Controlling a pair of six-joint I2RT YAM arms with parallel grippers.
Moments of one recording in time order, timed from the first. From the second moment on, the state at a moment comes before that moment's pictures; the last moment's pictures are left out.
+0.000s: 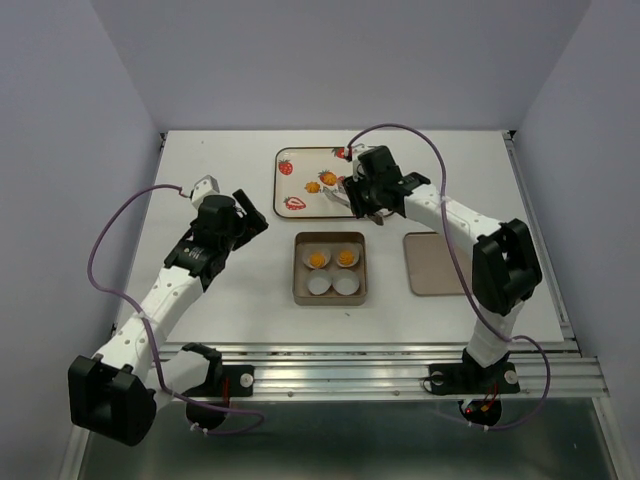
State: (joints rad) left arm -0.34 1.03 0.81 -0.38 -0.24 -0.76; right arm 0.55 1.82 1.48 -0.45 0.07 0.04
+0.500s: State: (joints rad) left arm -0.34 1.08 0.82 -0.38 -0.26 -0.76; right arm 0.54 1.94 1.56 -0.45 0.09 0.02
